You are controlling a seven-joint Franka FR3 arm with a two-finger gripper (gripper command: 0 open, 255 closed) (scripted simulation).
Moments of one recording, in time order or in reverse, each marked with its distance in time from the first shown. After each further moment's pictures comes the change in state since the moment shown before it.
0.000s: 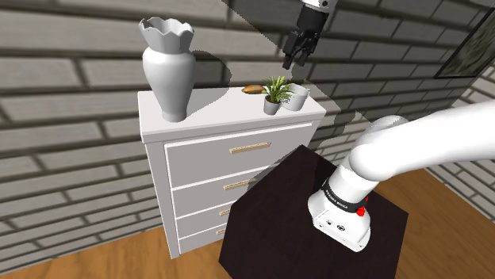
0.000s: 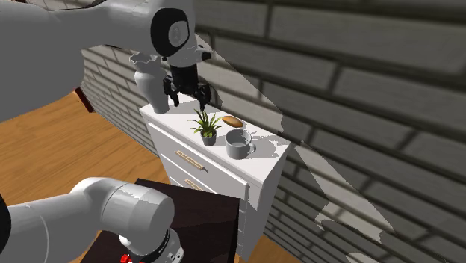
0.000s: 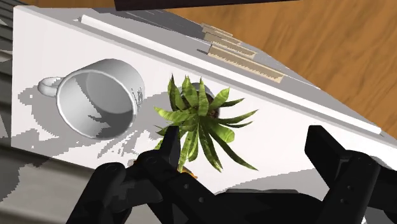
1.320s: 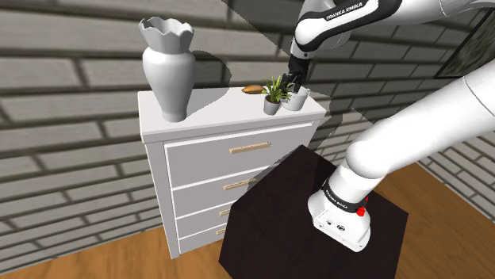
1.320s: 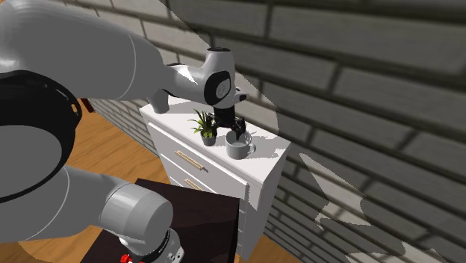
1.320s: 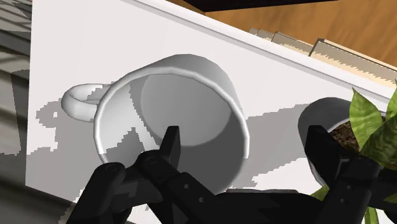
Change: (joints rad) arm -0.095 0.317 -0.144 -0.143 -0.174 0.424 -0.123
